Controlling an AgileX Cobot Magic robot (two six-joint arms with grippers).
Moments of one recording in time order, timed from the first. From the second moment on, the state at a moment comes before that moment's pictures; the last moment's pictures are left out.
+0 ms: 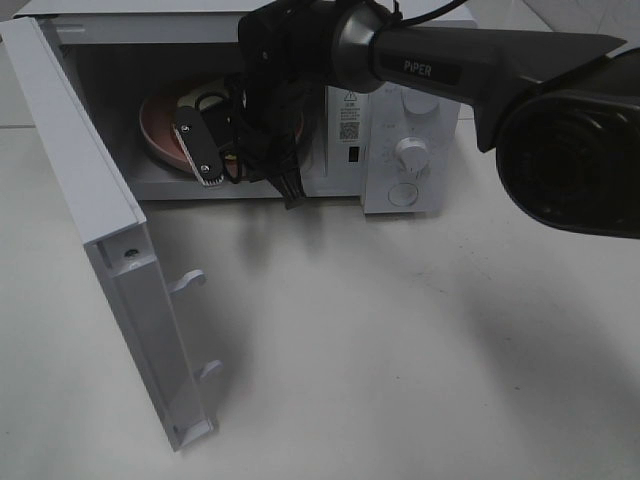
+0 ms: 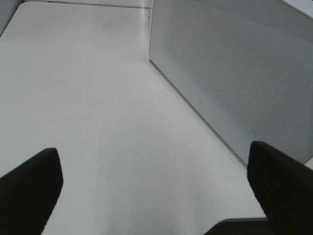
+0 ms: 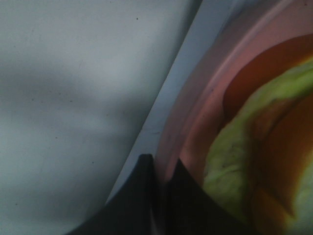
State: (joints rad) left arm -0.07 0.00 -0.52 -0.02 1.08 -0.05; right arm 0.67 2.49 -2.18 -0.16 0.80 -1.34
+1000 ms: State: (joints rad) left arm -0.07 0.00 -0.52 -0.02 1.08 -0.05; right arm 0.67 2.42 -2.00 -0.20 0.57 -1.18
